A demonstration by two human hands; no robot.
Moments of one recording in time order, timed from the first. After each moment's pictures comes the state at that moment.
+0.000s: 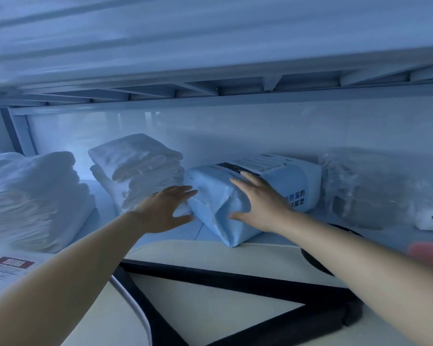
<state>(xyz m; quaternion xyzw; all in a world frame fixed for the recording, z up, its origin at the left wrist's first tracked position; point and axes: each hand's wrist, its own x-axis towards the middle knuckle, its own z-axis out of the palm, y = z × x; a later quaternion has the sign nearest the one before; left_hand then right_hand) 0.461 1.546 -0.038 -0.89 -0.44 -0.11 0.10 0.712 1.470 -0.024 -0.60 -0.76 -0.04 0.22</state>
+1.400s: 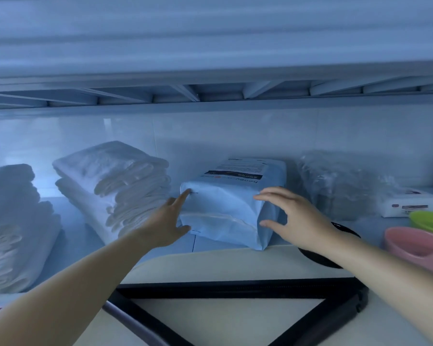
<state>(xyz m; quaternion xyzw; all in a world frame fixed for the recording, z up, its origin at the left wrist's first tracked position) 0.471 1.576 -0.058 -0.89 -0.41 -0.21 -0.04 0.729 1.418 -0.035 -0.61 -0.73 -0.09 0.31</state>
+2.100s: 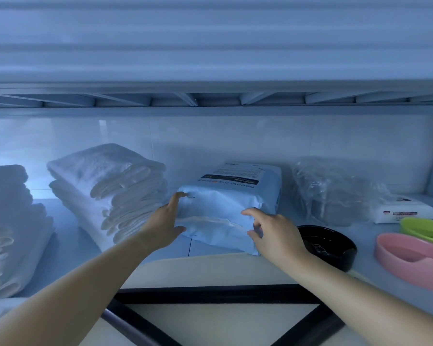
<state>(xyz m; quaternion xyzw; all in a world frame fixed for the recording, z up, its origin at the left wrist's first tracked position) 0.478 1.577 -0.058 -0.86 -0.42 -0.27 -0.06 0.694 1.430 -0.058 -0.68 -0.66 -0.13 0.28</state>
